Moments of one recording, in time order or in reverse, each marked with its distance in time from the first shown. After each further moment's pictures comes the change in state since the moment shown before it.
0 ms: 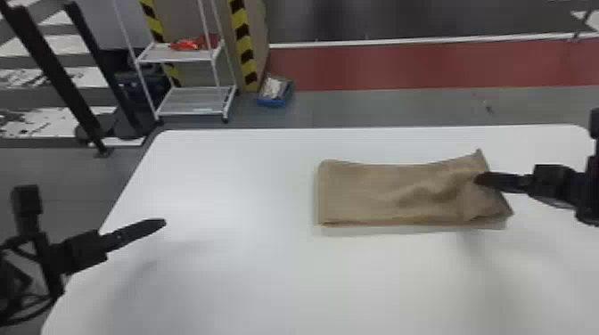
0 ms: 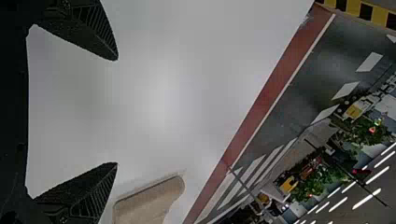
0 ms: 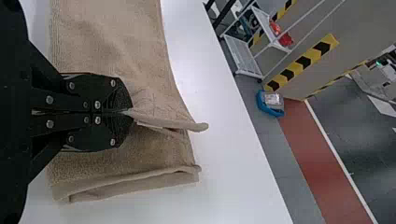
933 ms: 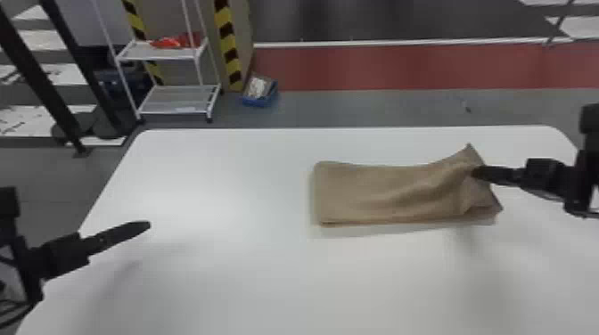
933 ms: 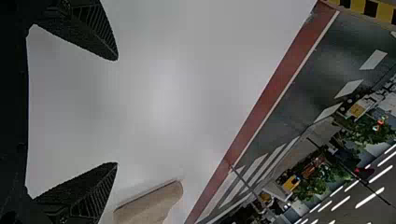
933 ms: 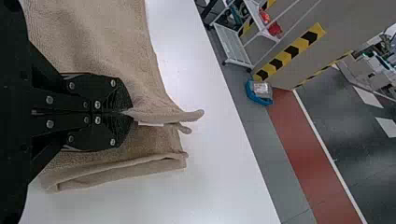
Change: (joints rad) left arm 0.000 -0.008 -0.006 0.006 -0.009 -0.007 -0.004; right arm -0.044 -0.039 -0.011 0.097 0.009 -0.071 -0.014
